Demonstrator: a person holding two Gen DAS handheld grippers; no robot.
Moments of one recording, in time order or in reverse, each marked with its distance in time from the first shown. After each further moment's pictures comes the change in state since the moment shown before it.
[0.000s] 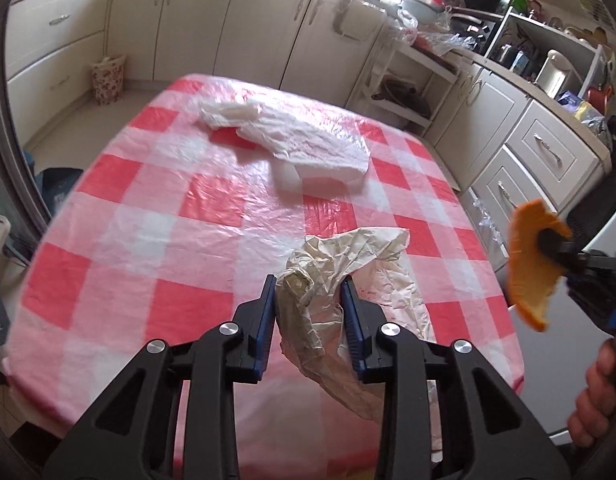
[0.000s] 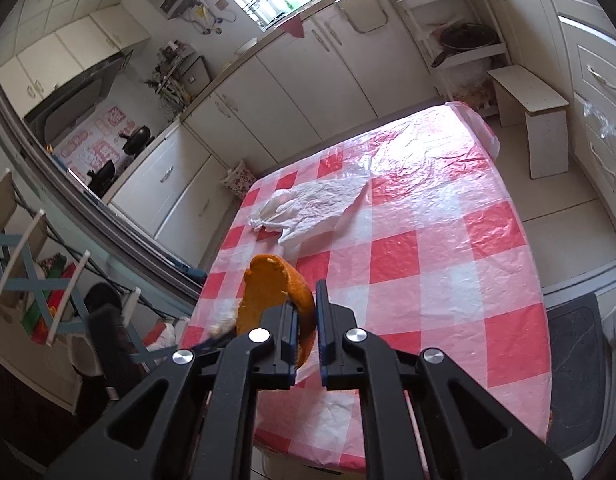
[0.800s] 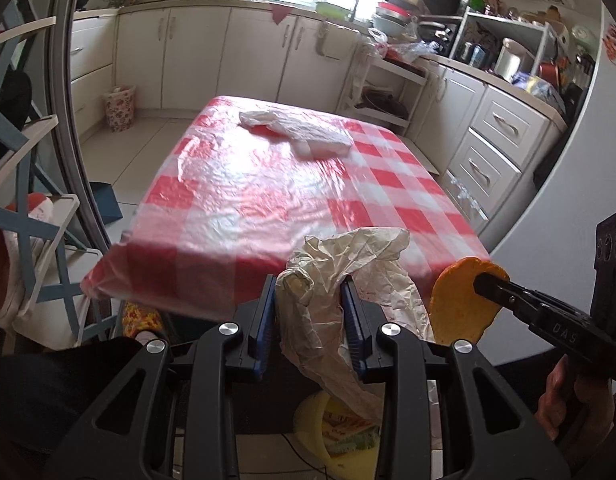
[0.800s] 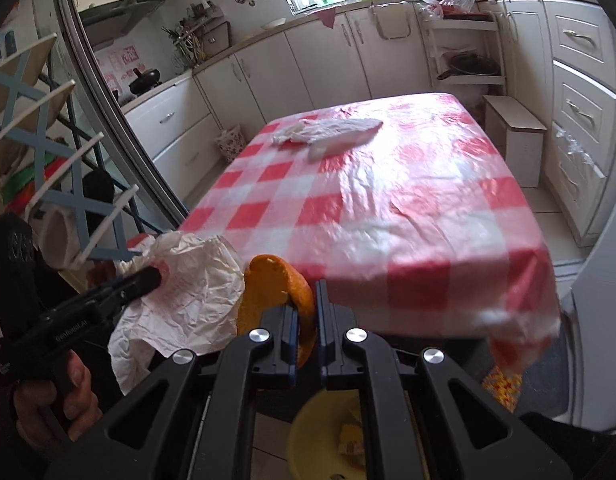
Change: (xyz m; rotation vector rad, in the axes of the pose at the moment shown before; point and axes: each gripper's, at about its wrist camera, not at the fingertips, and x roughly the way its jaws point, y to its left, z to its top) left arm -0.154 0.028 -0.117 0.109 -0.064 -0.004; right arm -0.060 0.071 -0.165 -0.202 -0.004 -0.174
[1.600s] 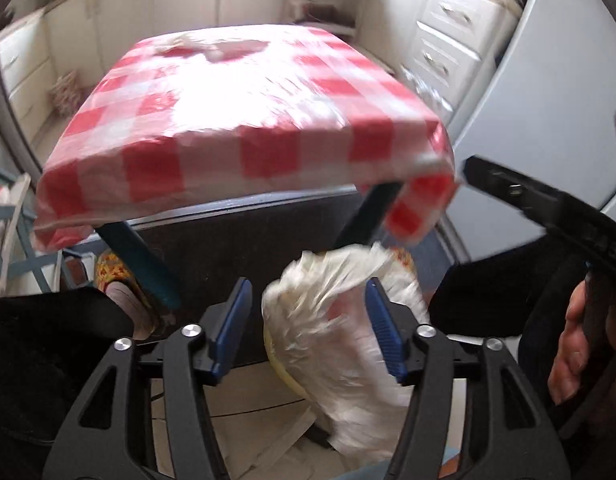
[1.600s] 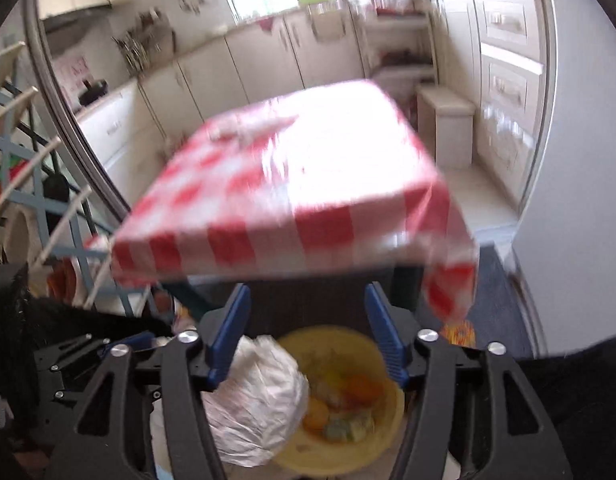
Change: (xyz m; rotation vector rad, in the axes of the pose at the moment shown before) left arm 0.018 -0.071 -0.075 0.158 0.266 -0.063; right arm -0.044 -0.019 -0.042 0.072 -0.077 -0.198
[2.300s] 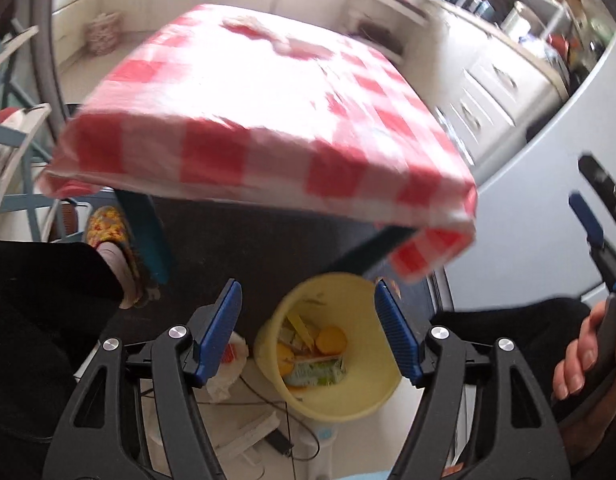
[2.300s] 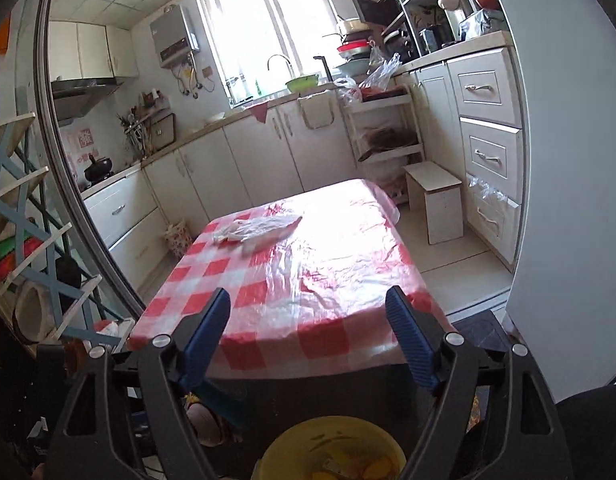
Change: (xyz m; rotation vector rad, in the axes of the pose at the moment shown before) left arm -0.006 0.054 0.013 -0.253 -0.029 -0.040; right arm -0.035 -0.010 0.038 0.075 -0.275 0.007
